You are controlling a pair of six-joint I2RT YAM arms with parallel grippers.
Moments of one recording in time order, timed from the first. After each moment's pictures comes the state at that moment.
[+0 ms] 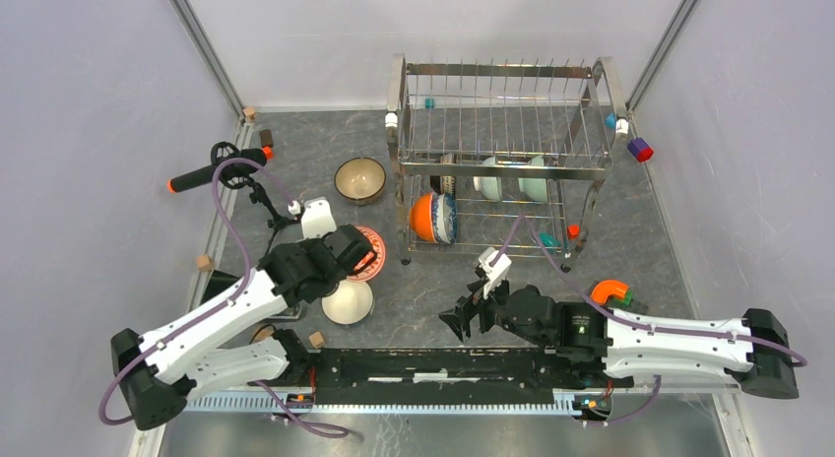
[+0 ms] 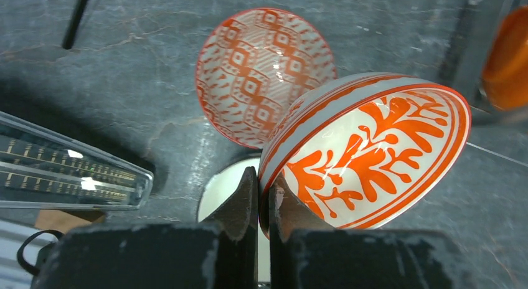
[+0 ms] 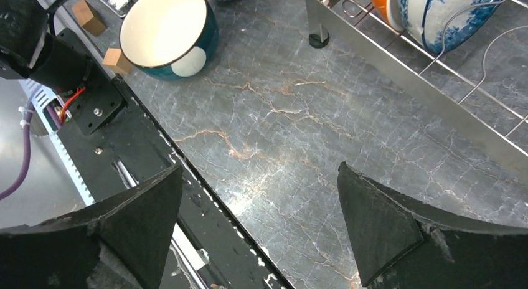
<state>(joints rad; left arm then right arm) -0.91 0.94 0.87 -1.04 -0.72 -1.02 1.36 0.75 0.43 -0.06 0.40 0.43</state>
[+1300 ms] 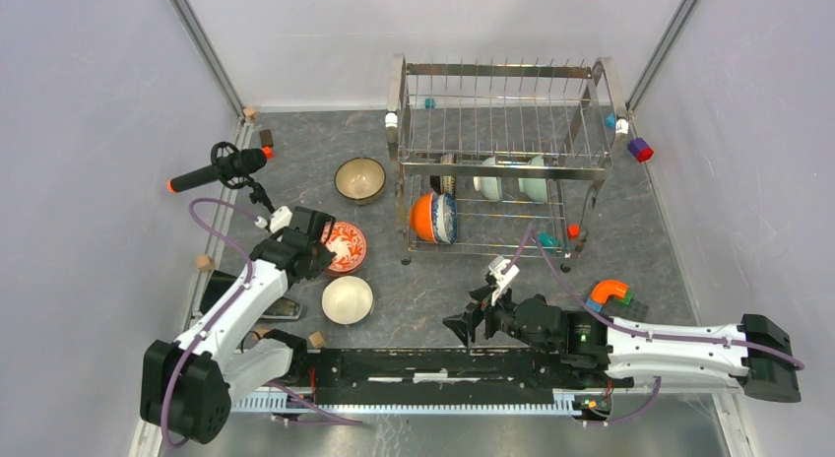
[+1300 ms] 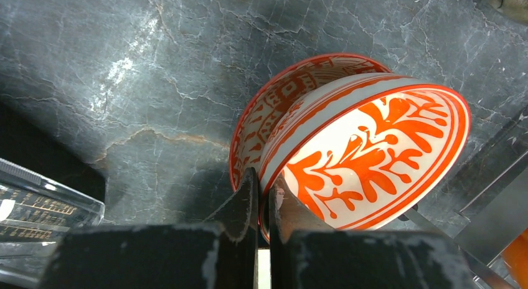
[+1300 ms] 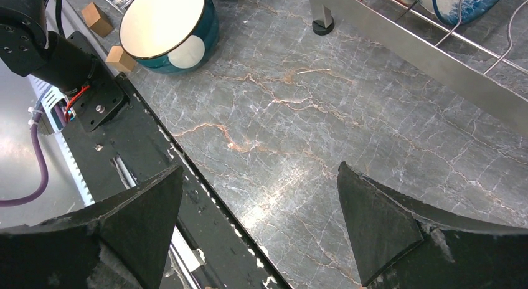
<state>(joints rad) -0.31 1.02 0.64 -0.69 -0.32 -1.00 1.36 0.68 0.24 0.11 0.39 0.46</state>
